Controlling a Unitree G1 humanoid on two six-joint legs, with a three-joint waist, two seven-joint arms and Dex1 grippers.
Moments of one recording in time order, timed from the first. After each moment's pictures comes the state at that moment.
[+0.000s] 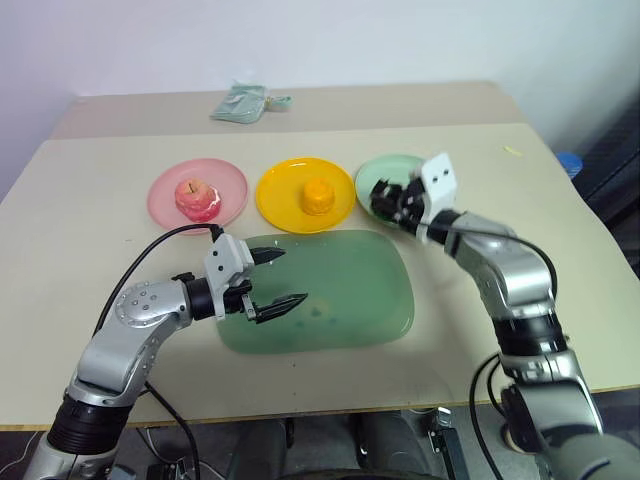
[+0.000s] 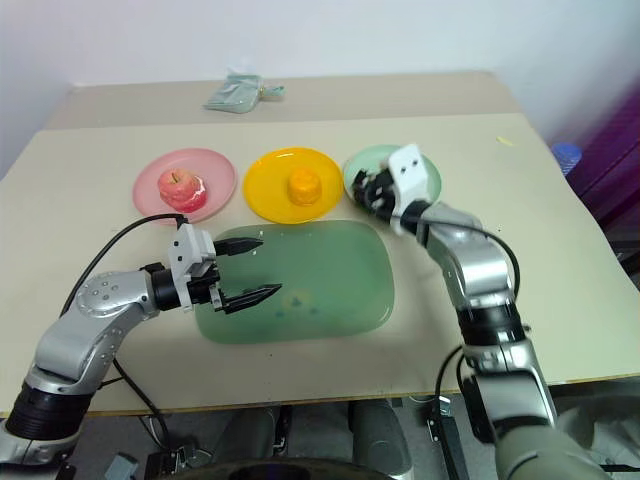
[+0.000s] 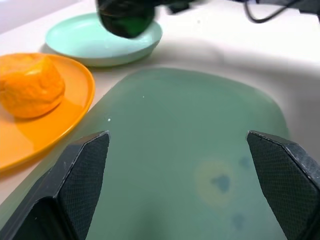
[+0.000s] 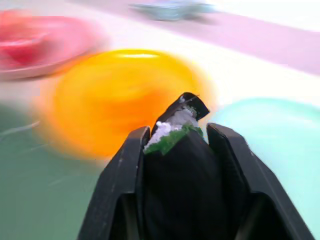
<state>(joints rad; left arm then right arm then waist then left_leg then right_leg) -0.15 0.62 -0.03 -0.39 -0.42 0.41 -0.88 -0.71 -0.40 0.01 0.23 0.23 0.53 0.38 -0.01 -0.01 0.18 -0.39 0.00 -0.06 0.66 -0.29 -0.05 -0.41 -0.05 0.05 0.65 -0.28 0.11</state>
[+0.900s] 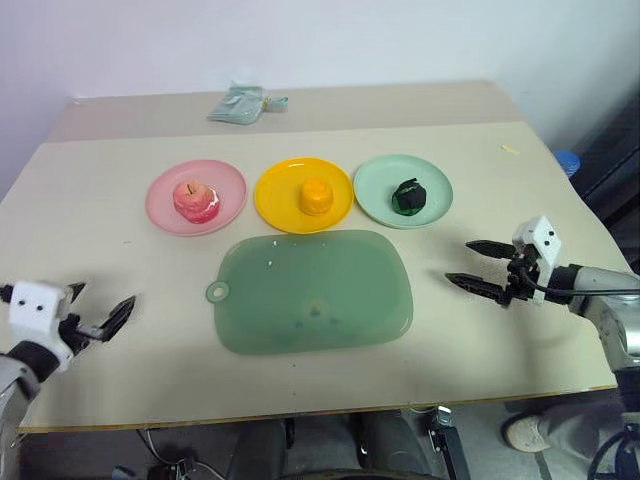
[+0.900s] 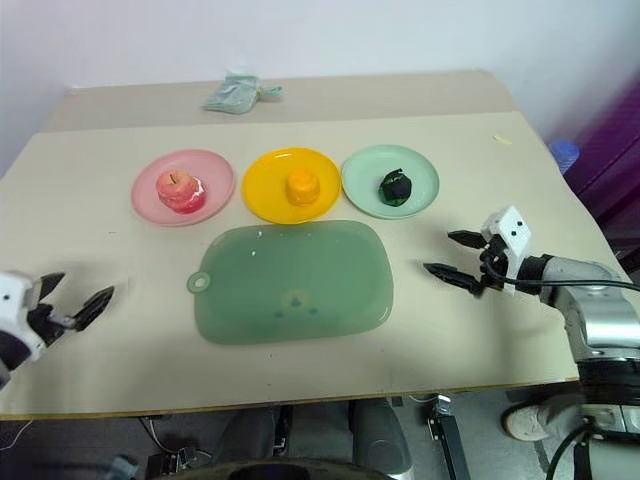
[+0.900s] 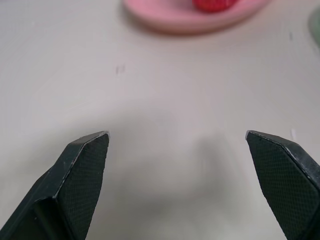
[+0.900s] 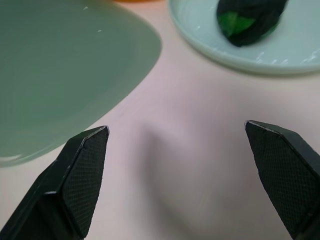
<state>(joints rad) 0.36 0.64 0.63 -0.21 -0.38 0.31 -0.65 -0.23 -0.84 -0.17 0.16 0.42 0.32 1.10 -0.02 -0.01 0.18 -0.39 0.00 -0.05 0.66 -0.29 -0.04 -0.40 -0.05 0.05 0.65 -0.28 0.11</state>
